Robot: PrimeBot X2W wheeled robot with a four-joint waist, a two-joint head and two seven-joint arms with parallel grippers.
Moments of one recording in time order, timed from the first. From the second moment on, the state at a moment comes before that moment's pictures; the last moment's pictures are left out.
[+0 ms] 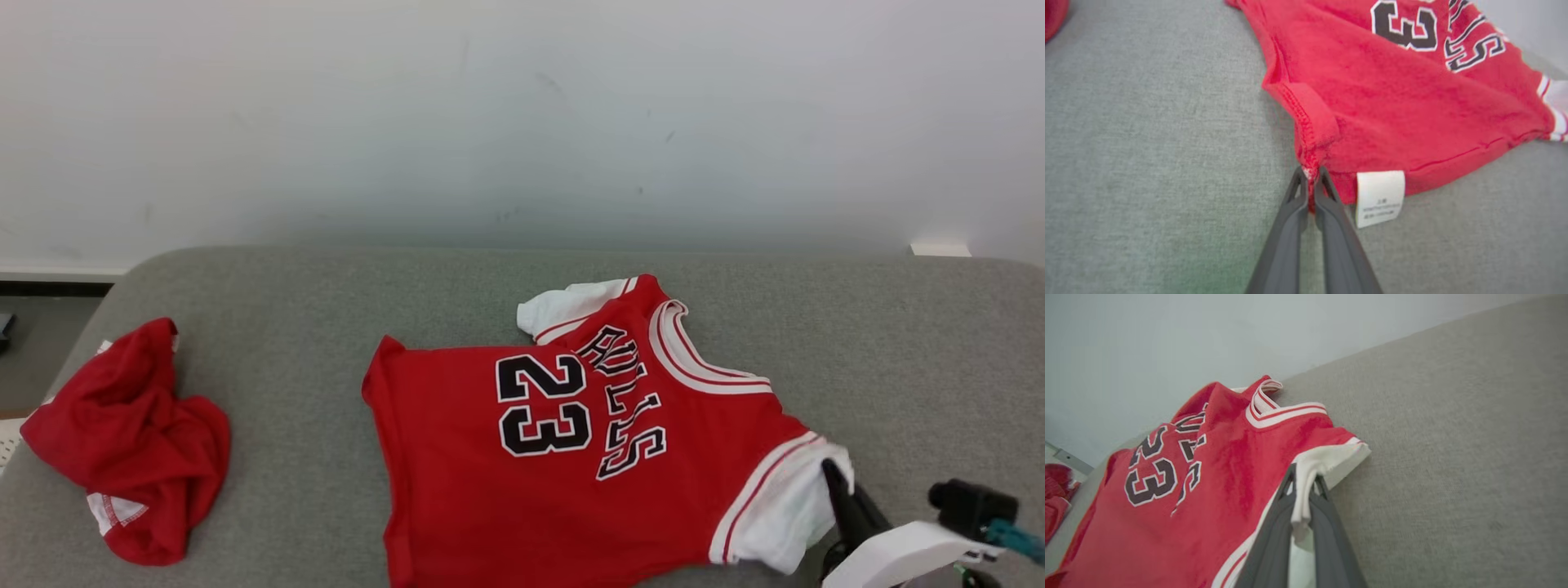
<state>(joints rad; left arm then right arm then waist) 0.03 0.07 -0.30 0.50 -0.23 0.02 -0.22 -0.25 -0.12 0.24 0.65 0.69 0.13 -0.10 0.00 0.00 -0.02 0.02</state>
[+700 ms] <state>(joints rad) -0.15 0.14 -0.12 -0.59 -0.90 -0.03 0.31 -0.13 -0.30 -0.13 -0.40 1.16 0.13 0.13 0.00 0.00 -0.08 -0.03</state>
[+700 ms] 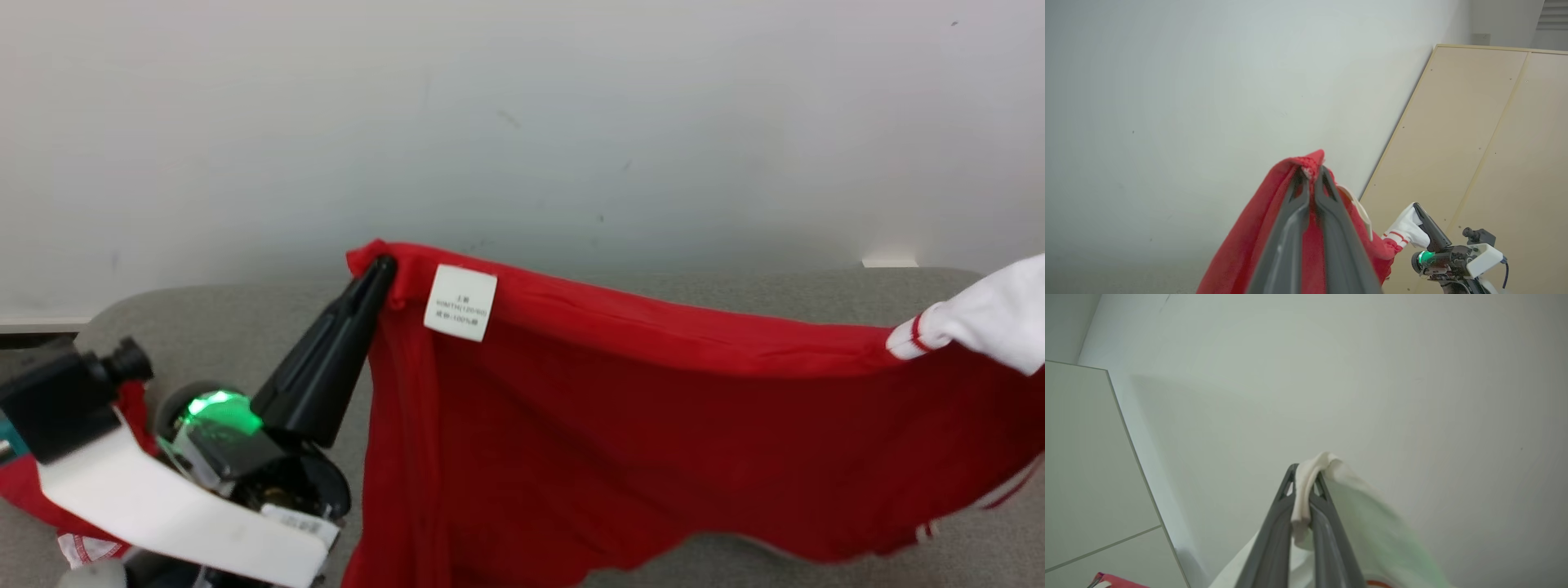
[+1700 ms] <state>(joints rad) -1.34 0.15 -0.15 0.41 -0.58 -0.05 0.00 -1.35 -0.05 -0.24 0.38 0.67 0.13 0.25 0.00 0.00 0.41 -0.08</state>
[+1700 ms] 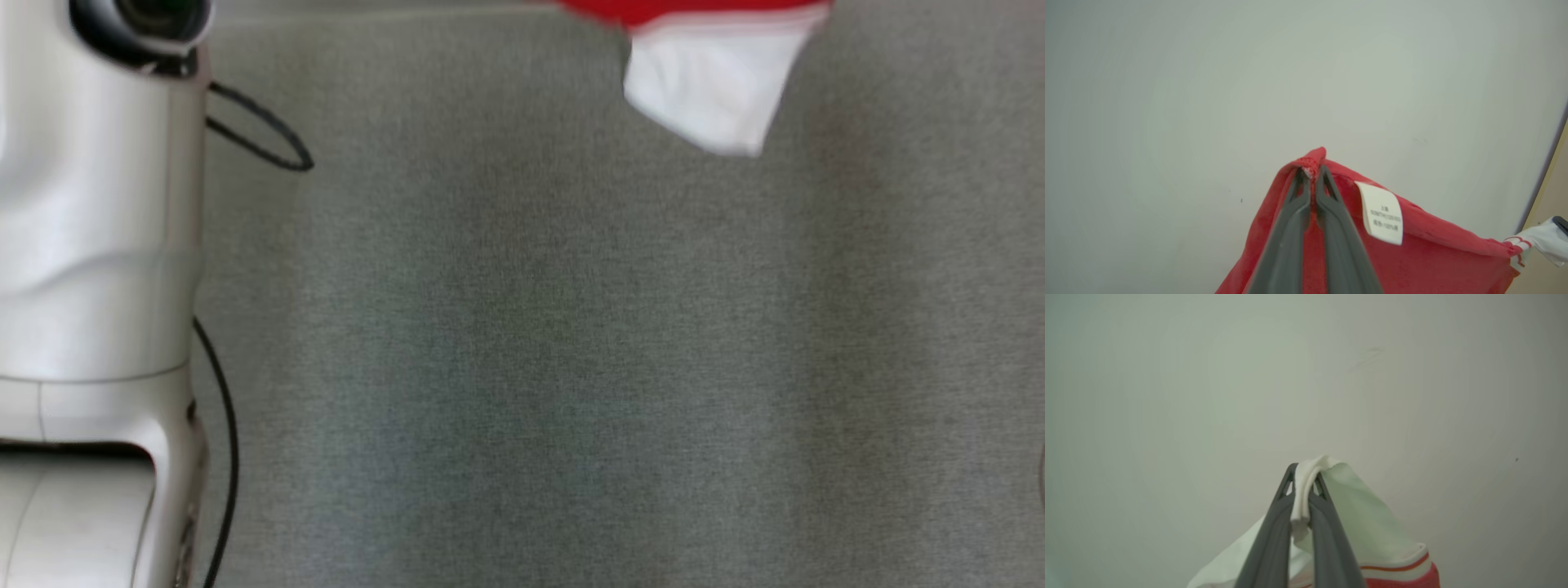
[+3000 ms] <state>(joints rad) 0.17 0.25 -0.28 -0.06 -0.66 0.02 -0.02 0.37 -0.07 -0.09 -0.23 0.87 0.13 0.32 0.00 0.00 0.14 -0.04</state>
